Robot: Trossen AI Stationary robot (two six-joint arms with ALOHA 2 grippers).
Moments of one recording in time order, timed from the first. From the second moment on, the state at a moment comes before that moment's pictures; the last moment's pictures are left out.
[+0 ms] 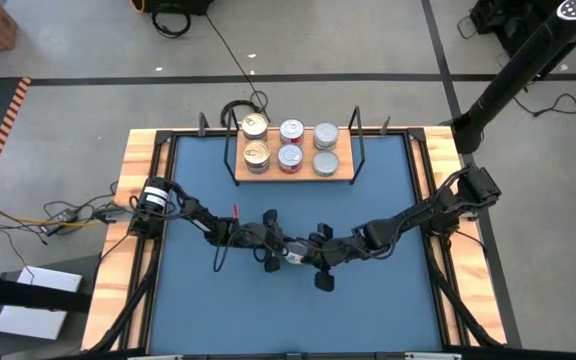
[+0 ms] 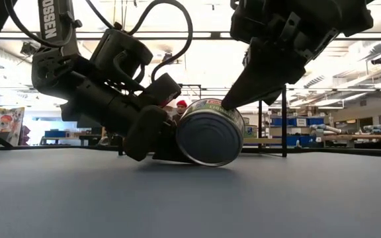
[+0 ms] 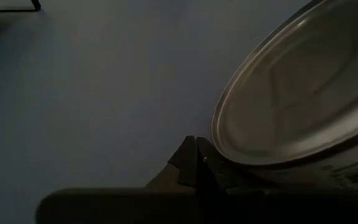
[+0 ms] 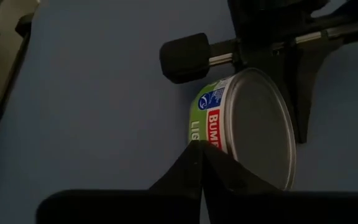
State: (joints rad) left arm -0.17 2.03 0.68 0.89 -0.19 -0.08; right arm 0.32 1.69 0.88 0.09 0.19 0.43
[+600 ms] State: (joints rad) left arm -0.17 2.02 0.69 0.84 -0.16 -0.06; right arm 0.27 1.65 0.88 0.05 0.17 0.53
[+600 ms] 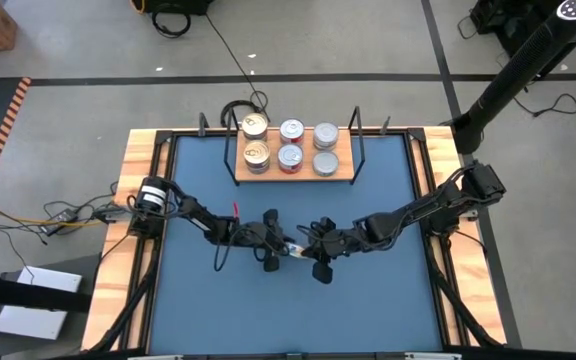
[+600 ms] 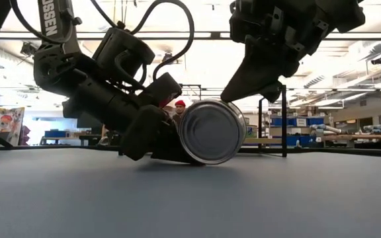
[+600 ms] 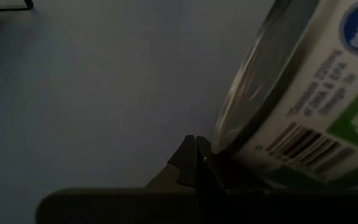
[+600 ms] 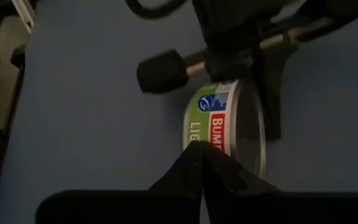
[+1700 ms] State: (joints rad) left arm -0.17 2.00 0.68 0.76 -0.14 -0.06; right arm 0.27 1.58 0.88 -0.11 0.24 0.40
